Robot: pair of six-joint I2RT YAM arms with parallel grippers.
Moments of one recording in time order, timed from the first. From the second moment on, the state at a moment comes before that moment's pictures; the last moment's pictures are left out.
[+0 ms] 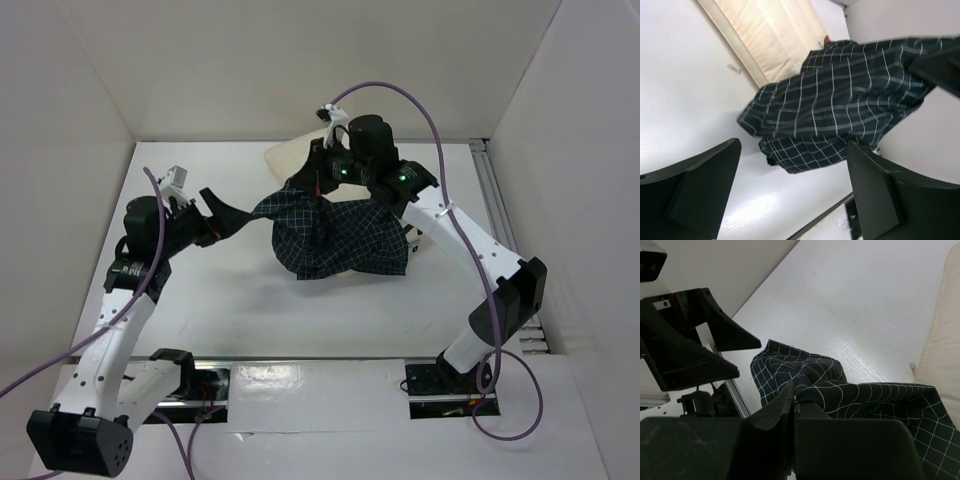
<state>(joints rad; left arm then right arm) -0.08 0.88 0.85 -0.29 0.48 -0.64 0.63 1.61 1.67 -0.39 -0.40 0.36</state>
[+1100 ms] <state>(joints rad) -0.03 1.21 1.17 -0.22 0.63 -0.84 0.61 1.67 1.73 -0.45 -0.38 0.33</state>
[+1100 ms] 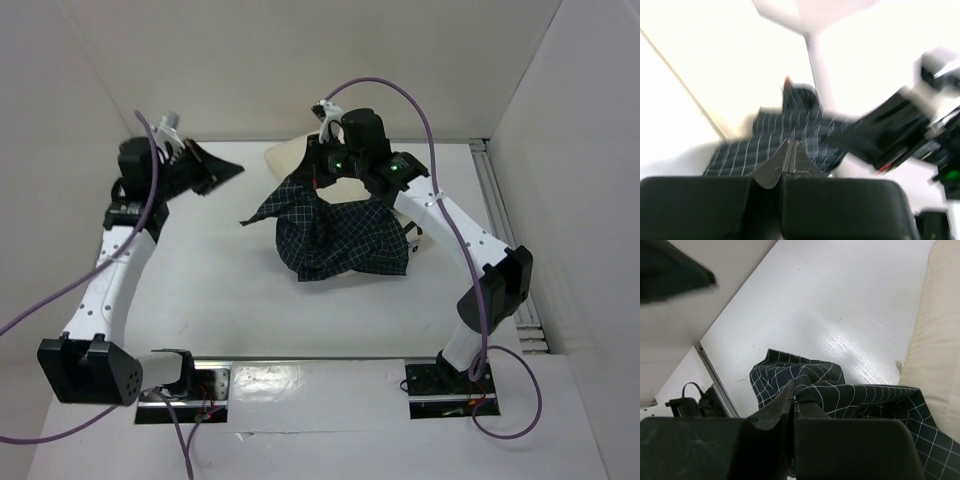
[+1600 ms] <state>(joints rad) -0.11 0.95 1.00 -0.41 0.40 -0.42 0.59 1.70 1.74 -0.46 -0.43 0.33</state>
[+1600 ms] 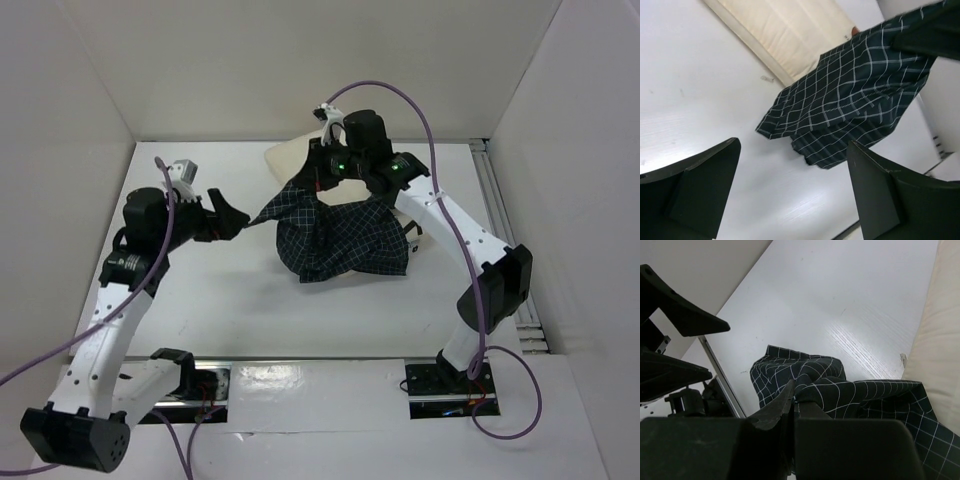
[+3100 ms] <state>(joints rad) -0.18 1.17 1.78 -0.55 0.14 -0.27 0.77 1.75 1.91 -0.19 -0.62 0.45</state>
